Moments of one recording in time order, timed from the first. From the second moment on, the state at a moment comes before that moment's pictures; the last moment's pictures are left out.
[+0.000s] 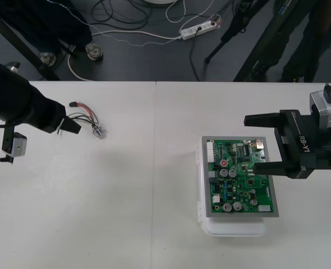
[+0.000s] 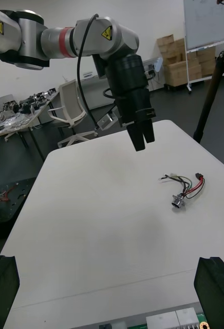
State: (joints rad) right arm -0.17 -0.55 -0.20 -1.78 1.13 -1.56 -0.35; left arm -0.74 1.27 -0.66 -1.76 -1.66 -1.15 -1.49
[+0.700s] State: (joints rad) right arm -0.18 -0.54 -0.20 -1.76 1.13 -1.56 -0.20; left arm -0.98 1.29 -1.10 -1.93 -2.04 -0.95 -1.95
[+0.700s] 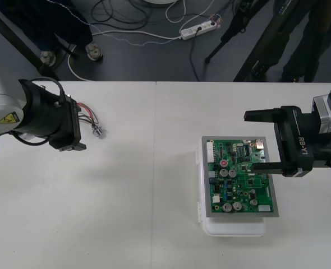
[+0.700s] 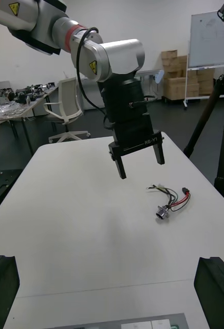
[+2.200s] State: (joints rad) right arm -0.28 -0.43 -0.21 -1.55 1.13 -1.56 -0.08; left arm -1.32 0.96 -1.74 -1.59 -2.50 -0.85 -2.12
